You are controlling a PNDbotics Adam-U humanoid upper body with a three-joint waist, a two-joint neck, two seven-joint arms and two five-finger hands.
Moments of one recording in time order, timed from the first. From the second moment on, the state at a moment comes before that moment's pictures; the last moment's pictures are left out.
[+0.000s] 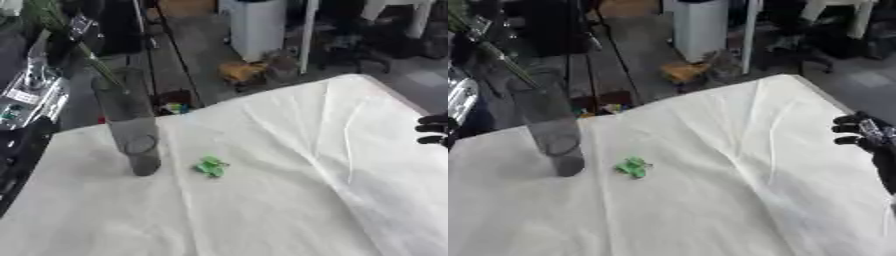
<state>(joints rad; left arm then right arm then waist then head) -0.99 0.57 -0.14 -1.10 0.32 -0.22 -0.05 -0.52 -0.36 -0.27 -1.29 0.06 -0.22 0.27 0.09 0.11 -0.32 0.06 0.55</state>
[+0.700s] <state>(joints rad) -0.99 0.56 -0.15 -1.08 0.14 -0.20 -0.04 -0.52 -0.36 -0.27 -1.29 0.06 -0.22 0.27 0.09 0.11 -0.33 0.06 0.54</state>
